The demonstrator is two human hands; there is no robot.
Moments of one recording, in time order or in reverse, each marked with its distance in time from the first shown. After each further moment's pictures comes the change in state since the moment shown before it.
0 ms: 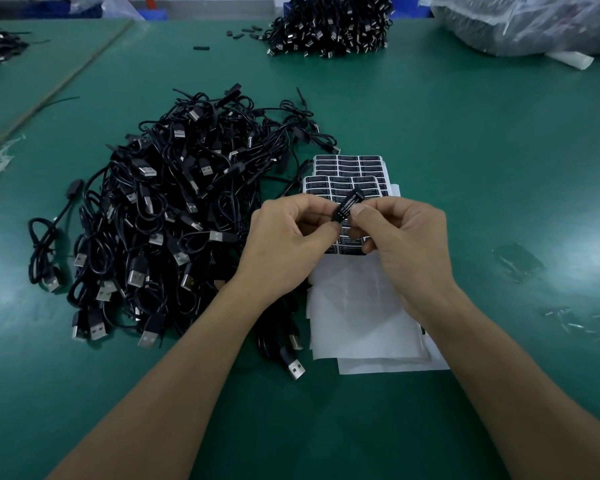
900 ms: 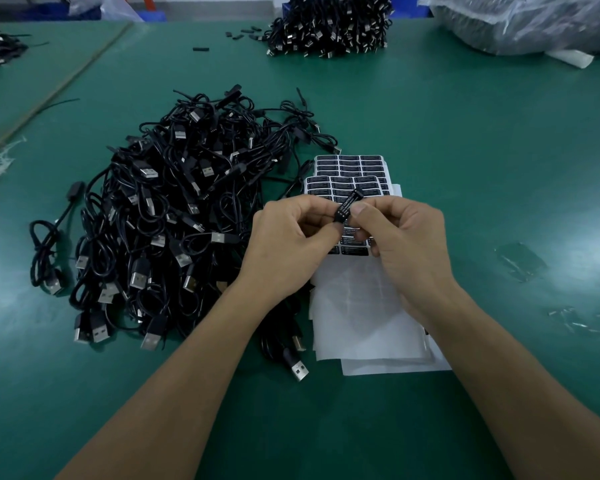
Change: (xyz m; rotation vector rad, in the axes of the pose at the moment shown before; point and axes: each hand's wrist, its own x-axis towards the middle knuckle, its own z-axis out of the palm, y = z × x) left_hand -0.001 0.002 0.001 0.033 0.023 -0.001; right_hand 0.000 0.000 0.002 -0.015 -0.010 0.005
